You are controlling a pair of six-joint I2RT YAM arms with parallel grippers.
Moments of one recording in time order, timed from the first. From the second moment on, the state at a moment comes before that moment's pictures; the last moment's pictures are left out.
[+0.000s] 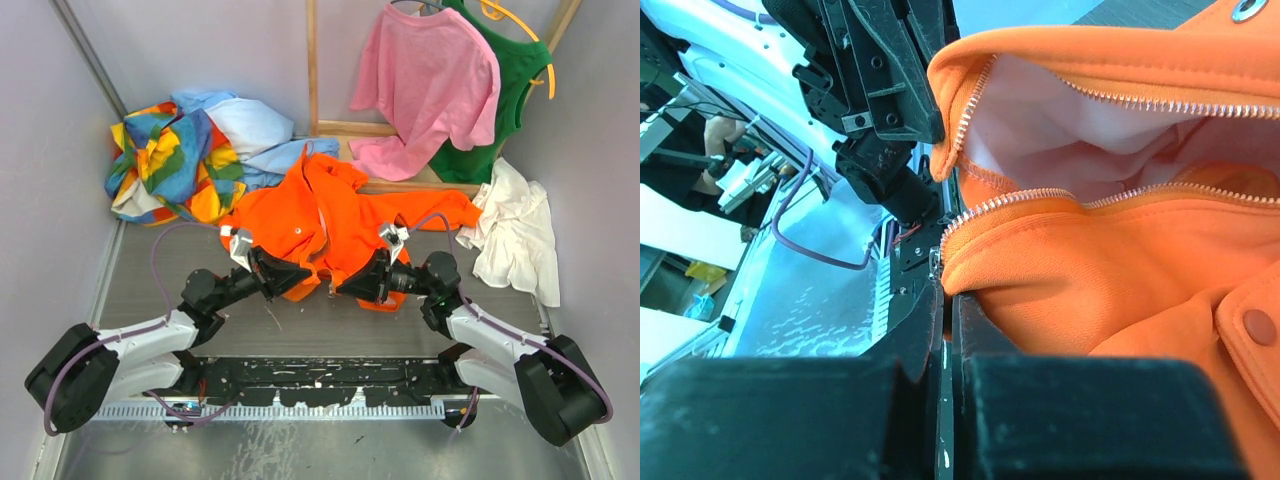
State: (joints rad) left arm -0.71 1.06 0.22 1.11 0.46 -0.64; right arm 0.48 1.02 0.25 0.88 -0.95 0.68
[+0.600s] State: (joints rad) left arm -0.73 1.18 0.24 1.25 0.48 -0.62; right arm 0.52 1.11 0.25 1.11 -0.92 0.82
